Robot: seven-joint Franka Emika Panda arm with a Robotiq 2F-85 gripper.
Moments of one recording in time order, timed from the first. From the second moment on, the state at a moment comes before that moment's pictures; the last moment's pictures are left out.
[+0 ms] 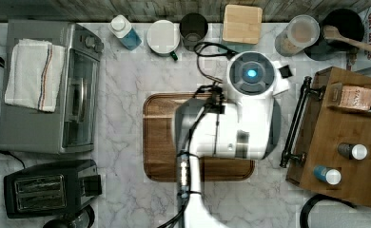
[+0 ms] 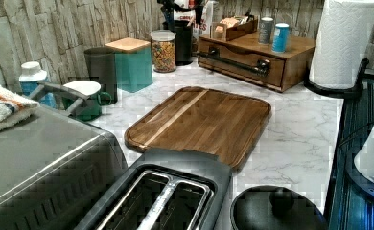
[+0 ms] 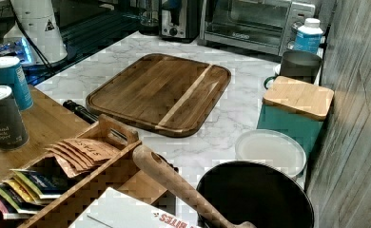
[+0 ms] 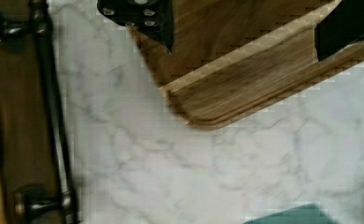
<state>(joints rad) -0.02 0.10 -0.12 -1.94 -0.12 0.48 -0.41</state>
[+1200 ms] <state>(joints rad) -0.25 0.21 -0.28 -1.97 -0.13 0.67 -0.71</state>
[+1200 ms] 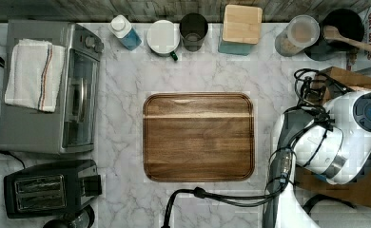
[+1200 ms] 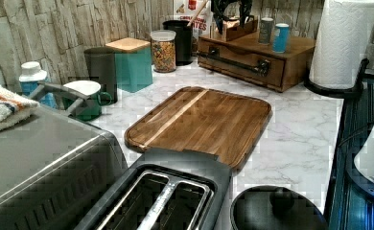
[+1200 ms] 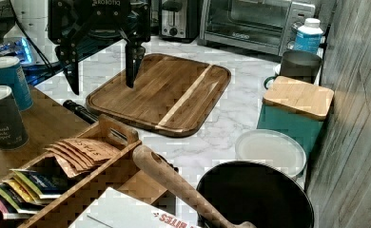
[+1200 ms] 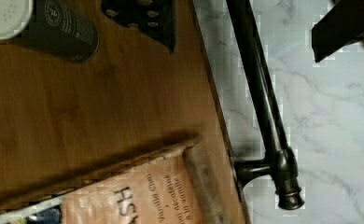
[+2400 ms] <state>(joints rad) -0.23 0.21 -0.23 -2.06 -0.16 0.85 -0.76</state>
